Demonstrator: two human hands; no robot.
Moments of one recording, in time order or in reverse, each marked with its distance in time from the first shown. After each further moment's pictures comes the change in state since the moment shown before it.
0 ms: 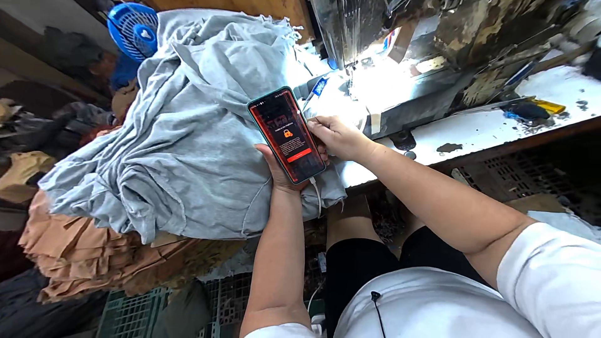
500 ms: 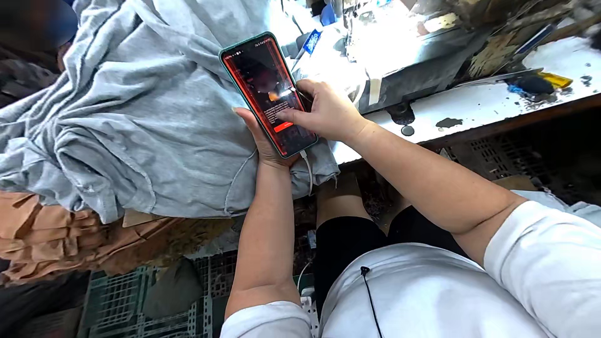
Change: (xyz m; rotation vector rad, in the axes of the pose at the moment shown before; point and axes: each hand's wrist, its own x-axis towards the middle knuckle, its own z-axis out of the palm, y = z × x) left_hand 0.002 -0.001 0.003 0.002 0.074 0.103; right_hand 0.005 0.004 0.016 -0.344 0.156 -0.146
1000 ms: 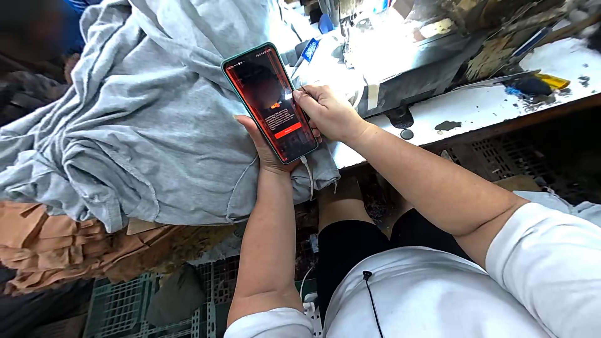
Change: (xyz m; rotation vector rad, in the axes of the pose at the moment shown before) left_hand 0.002 0.000 -0.003 0.011 -0.049 -0.028; right_hand 0.000 -0.005 -0.008 0.201 -0.056 0.153
